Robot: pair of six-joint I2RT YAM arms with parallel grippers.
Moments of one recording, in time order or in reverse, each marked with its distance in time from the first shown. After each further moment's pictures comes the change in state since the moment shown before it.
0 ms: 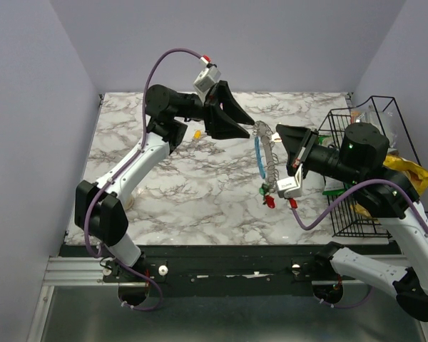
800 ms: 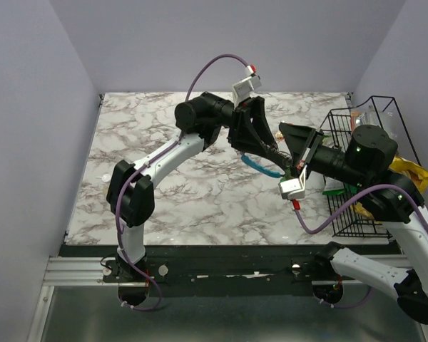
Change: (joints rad) left arm -0.168 0.284 0.224 0.532 0.115 -0.692; right arm 0.000 -0.026 0.000 0.029 -0.013 -0.014
